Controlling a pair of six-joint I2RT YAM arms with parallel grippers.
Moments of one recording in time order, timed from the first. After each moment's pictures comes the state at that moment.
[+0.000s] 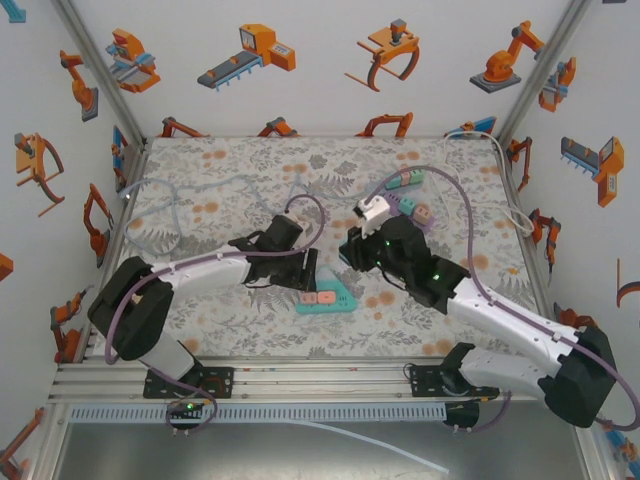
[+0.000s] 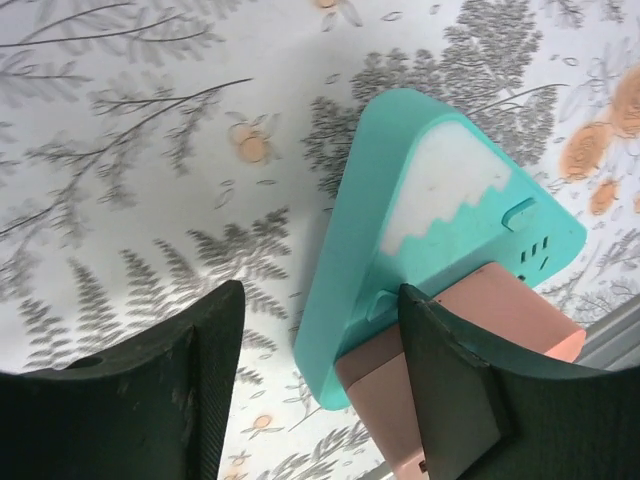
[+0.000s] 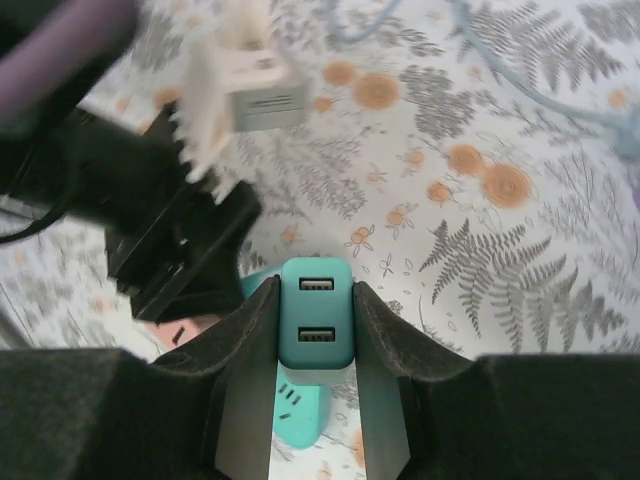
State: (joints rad) left arm -0.79 1.54 0.88 -0.35 0.09 -0.43; right arm 0.76 1.07 0.77 -0.11 0.08 0.31
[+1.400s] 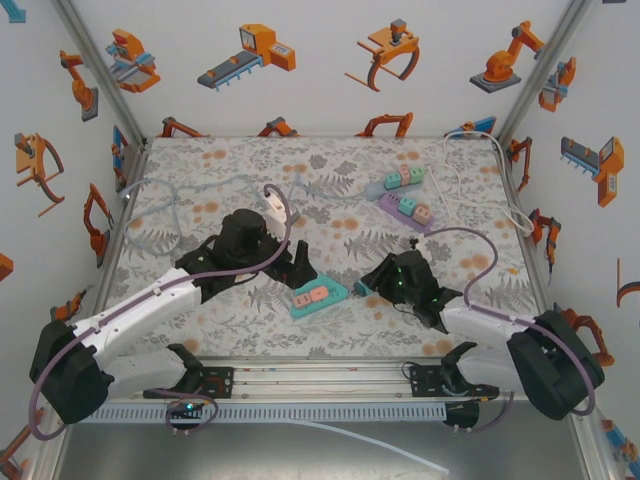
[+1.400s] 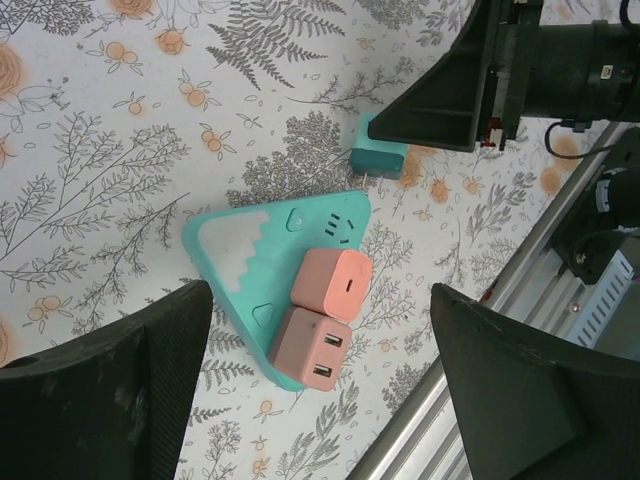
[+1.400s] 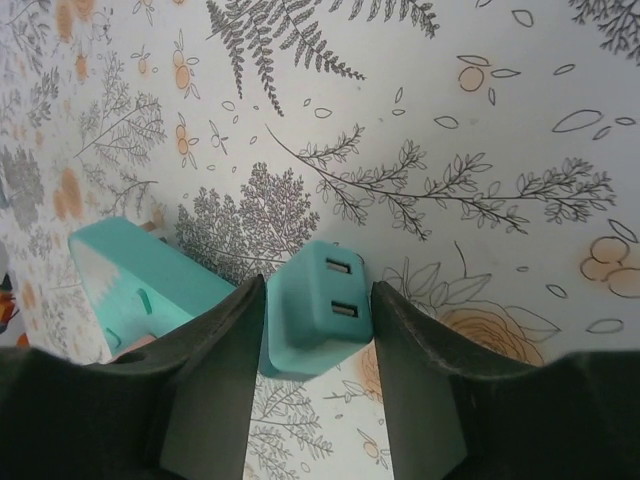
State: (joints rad) left arm -0.78 1.14 0.81 -0.23 0.24 -0.23; right arm 0.59 1.13 0.30 0.17 0.04 0.98
